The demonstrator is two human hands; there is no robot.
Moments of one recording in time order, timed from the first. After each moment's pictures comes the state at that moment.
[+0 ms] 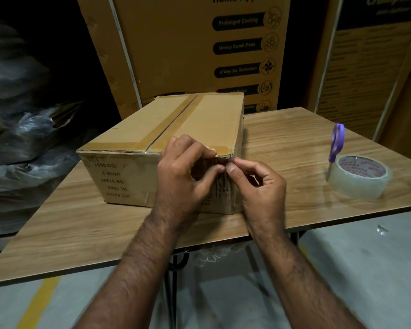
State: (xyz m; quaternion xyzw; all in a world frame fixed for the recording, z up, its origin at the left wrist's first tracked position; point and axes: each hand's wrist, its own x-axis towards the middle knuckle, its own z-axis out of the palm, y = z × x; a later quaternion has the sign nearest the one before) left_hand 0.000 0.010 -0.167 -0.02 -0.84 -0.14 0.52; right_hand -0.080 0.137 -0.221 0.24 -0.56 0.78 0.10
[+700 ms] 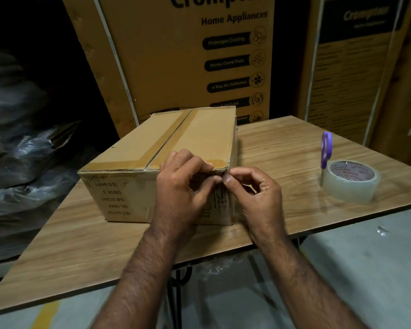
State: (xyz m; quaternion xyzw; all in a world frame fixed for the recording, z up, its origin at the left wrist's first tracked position) left_hand 0.002 0.008 -0.159 -0.03 -0.85 -0.13 0.50; right_hand -0.079 0.142 -0.212 0.26 -0.57 0.78 0.09
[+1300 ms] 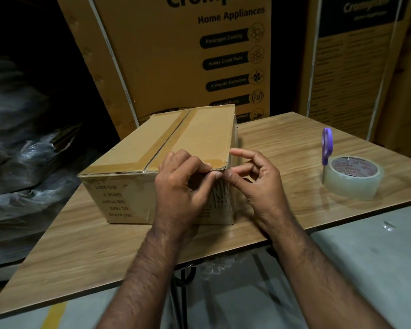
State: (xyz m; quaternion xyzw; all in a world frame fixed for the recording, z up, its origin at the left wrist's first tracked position) left_hand -0.004 0.009 -0.161 -0.03 -0.84 -0.14 0.52; right_hand -0.102 0.148 -0.196 0.30 -0.54 0.79 0.00
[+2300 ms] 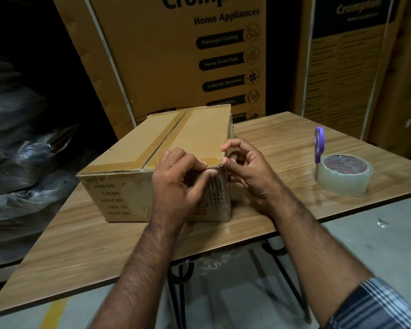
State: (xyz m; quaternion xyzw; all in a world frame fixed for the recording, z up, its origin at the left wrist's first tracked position) left_hand -0.003 0.007 -0.159 -0.02 -0.85 -0.15 0.51; right_hand -0.132 0.147 -0.182 0.36 -0.52 0.76 -0.15
